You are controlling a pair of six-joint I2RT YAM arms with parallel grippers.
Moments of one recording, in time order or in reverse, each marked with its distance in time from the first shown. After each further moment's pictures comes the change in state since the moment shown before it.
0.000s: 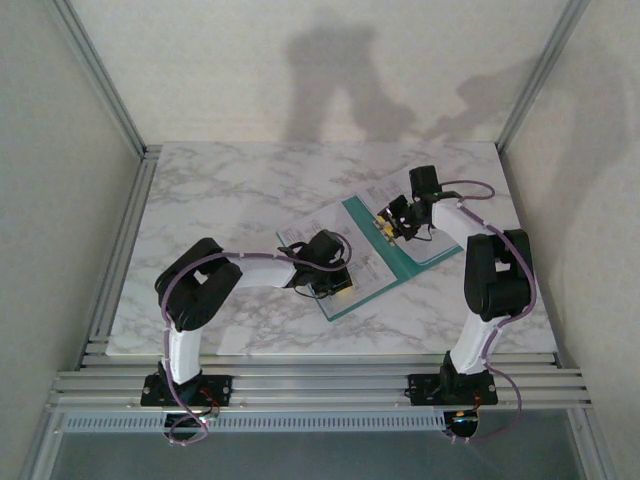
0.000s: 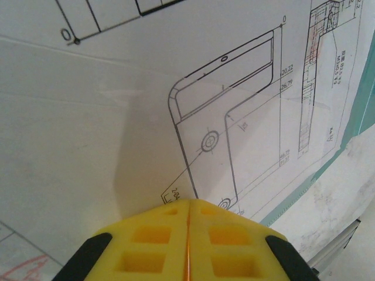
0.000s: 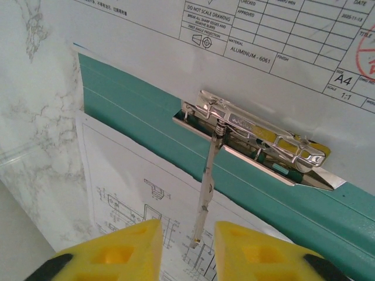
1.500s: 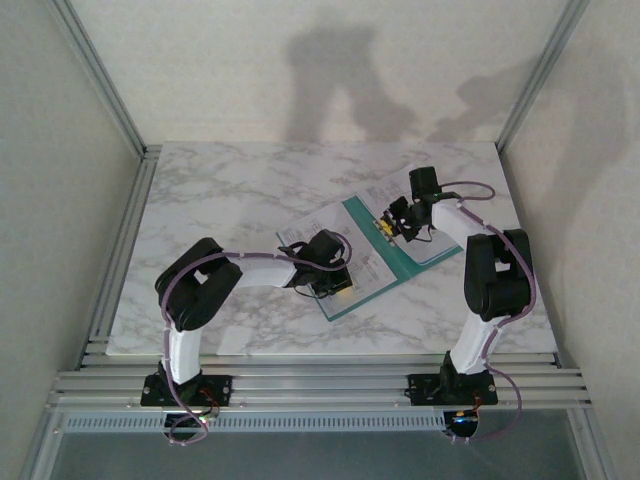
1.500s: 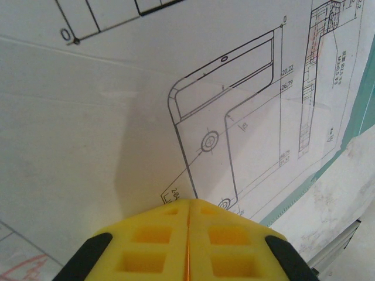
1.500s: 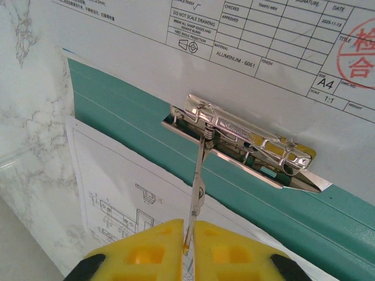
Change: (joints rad) left arm 0.000 0.001 0.005 -0.006 -0.001 -0.001; right arm 0.000 0.000 -0.007 -0.003 0.018 0.000
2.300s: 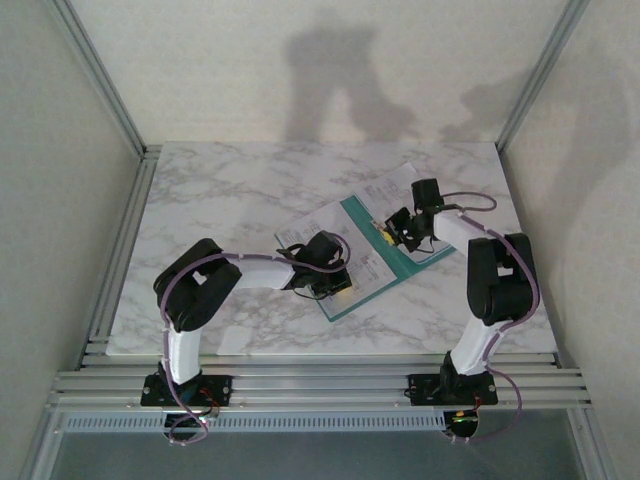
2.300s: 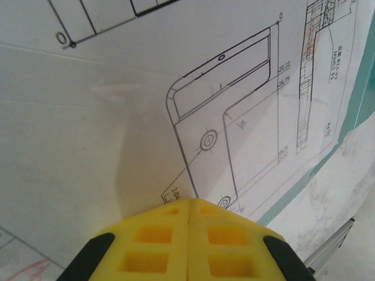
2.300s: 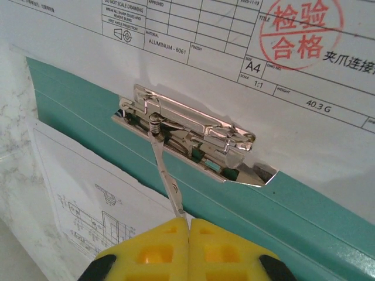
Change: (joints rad) left arm 0.000 -0.009 -0.036 0.055 0.001 -0.008; right arm -0.013 -0.042 -0.151 0.104 0.004 -0.034
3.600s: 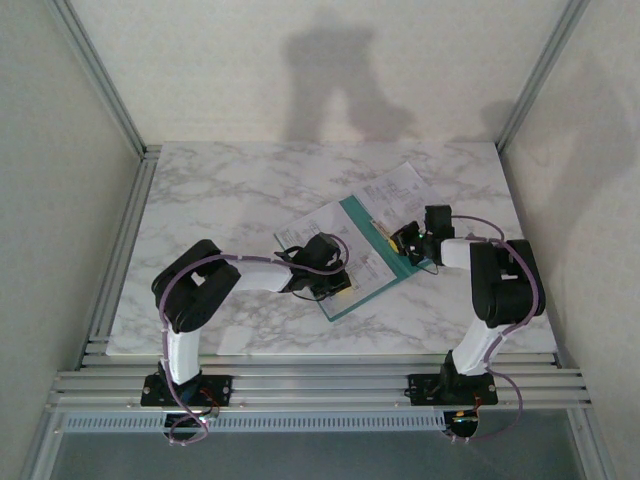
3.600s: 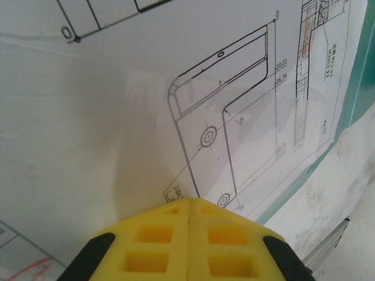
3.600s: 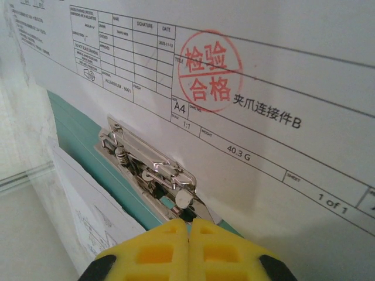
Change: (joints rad) left arm 0.000 -0.013 -0.037 0.049 -0.005 -0.008; right arm -0.073 -0.014 -0.293 0.477 -0.080 0.091
